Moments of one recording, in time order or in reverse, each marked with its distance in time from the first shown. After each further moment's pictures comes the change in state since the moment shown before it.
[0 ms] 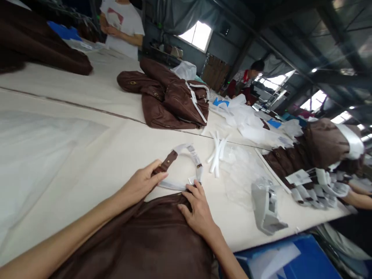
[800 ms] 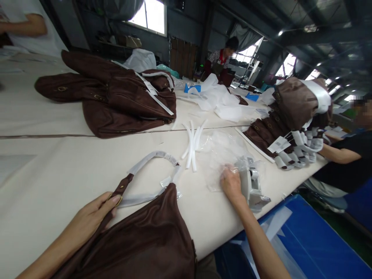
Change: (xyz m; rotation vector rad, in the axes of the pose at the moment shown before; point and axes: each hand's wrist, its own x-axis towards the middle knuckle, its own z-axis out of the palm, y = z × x) left_hand 0.014 -0.031 0.017 0.188 -0.046 -0.313; right_hand -0.015 0.166 -0.119 -0.261 0.574 0.355
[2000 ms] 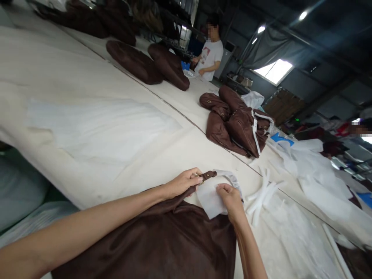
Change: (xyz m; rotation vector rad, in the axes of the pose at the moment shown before) left_hand -0.023 -0.022 -0.001 -0.736 0.057 0.274; right_hand -0.002 -0.232 0.094 0.712 -0.957 0.296
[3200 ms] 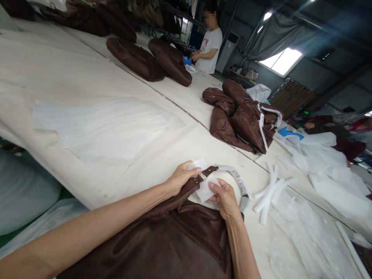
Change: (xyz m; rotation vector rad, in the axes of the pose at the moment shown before) left_hand 0.005 -0.006 -0.006 -0.378 0.354 -0.081; right_hand -0.001 0.016 0.035 0.402 -0.242 0.100
